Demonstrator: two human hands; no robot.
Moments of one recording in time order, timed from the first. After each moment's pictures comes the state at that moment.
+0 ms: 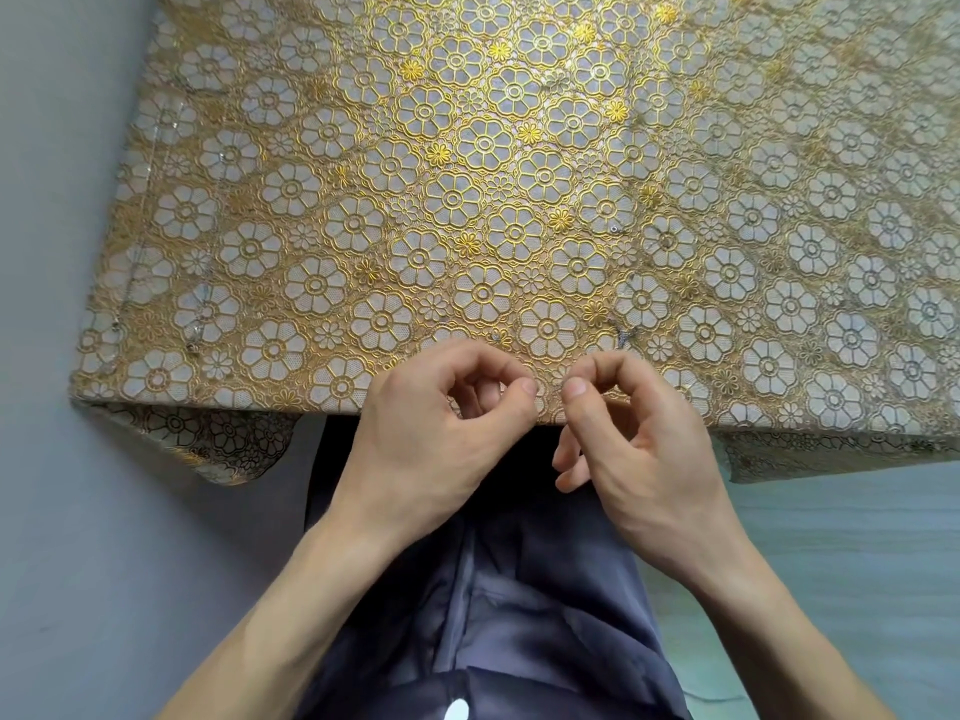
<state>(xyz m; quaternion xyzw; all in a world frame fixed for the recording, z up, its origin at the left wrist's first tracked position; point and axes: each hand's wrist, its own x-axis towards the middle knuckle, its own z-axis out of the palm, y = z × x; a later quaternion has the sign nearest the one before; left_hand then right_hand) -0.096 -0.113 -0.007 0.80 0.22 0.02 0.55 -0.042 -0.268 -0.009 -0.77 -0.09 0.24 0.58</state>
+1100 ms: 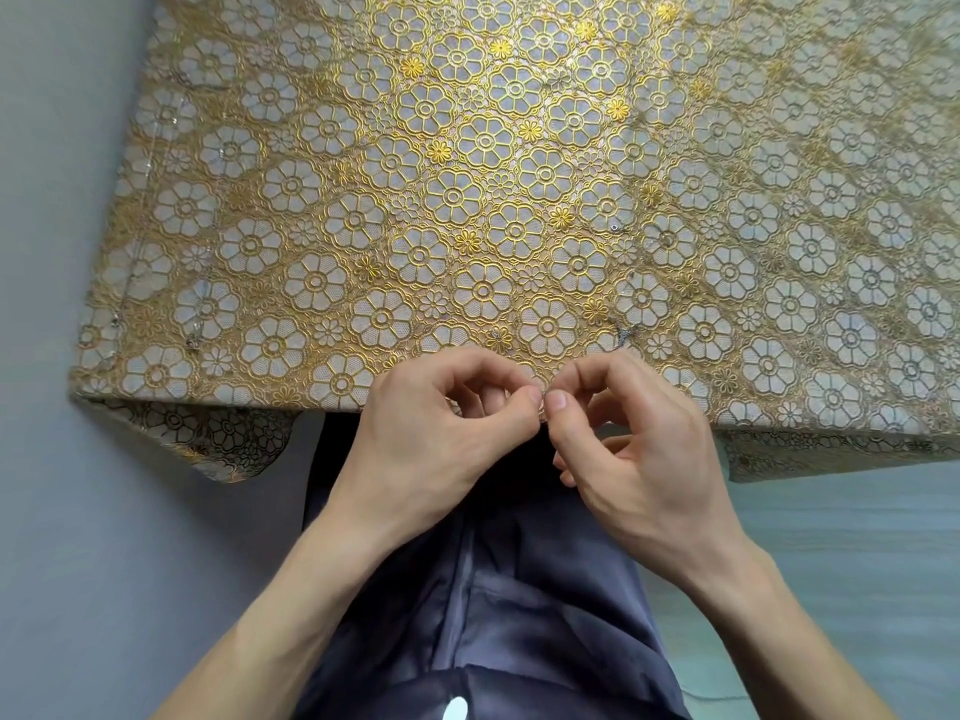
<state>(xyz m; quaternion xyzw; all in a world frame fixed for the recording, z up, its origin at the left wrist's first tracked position) -0.098 -0.112 -0.012 0.77 0.21 0.00 0.61 -0.041 -0.271 -0.017 -0.84 -0.22 0.12 0.49</state>
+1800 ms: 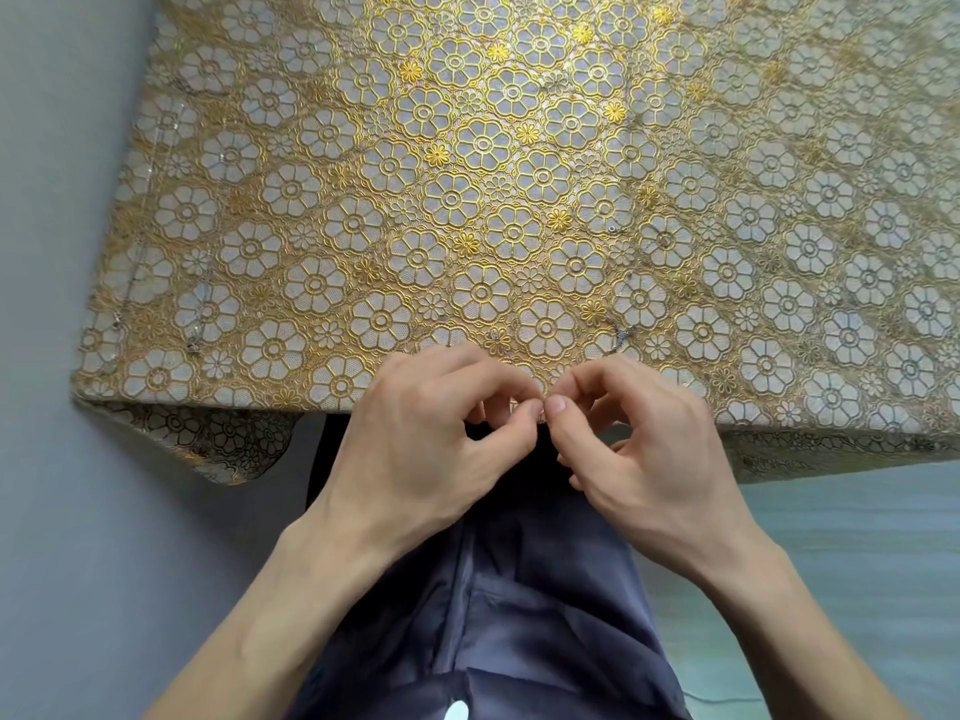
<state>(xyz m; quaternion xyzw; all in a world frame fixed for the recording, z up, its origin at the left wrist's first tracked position) -0.099 -0.110 -0.012 0.91 0.06 0.10 0.40 -0.034 -0.275 -0.014 -0.85 -0.24 0.13 0.44</state>
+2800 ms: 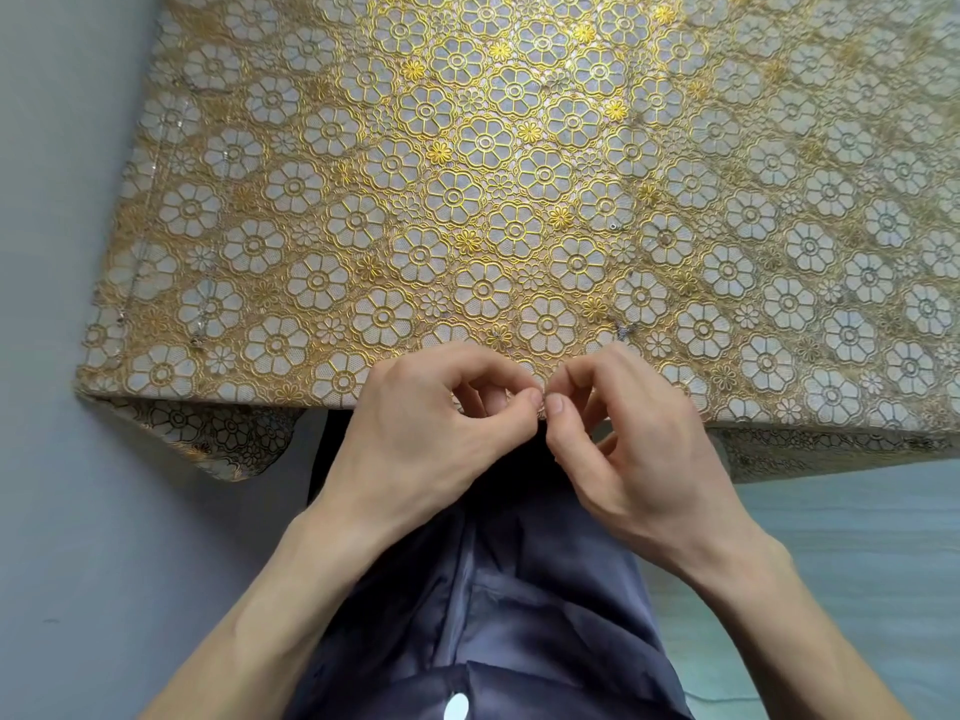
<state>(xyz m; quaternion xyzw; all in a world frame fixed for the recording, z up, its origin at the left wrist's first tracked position) -0.098 -0.109 0.000 0.84 0.19 0.01 0.51 -0.034 -0.276 -0.020 -0.85 -0.34 0.07 0.39</state>
